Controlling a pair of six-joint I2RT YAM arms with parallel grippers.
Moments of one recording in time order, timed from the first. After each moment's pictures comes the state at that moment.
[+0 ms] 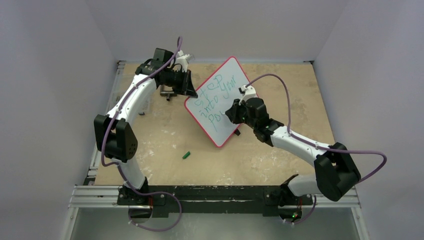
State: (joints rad) left arm -0.28 1.79 1.70 -0.82 0.66 -0.07; right arm 0.61 1.35 0.77 0.18 0.03 0.40
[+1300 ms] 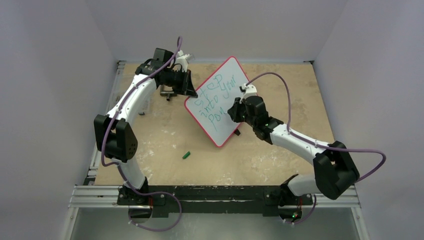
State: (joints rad) left arm -0.28 1.79 1.70 -0.82 0.66 -0.07; right arm 0.60 1.37 0.79 0.14 0.08 0.40
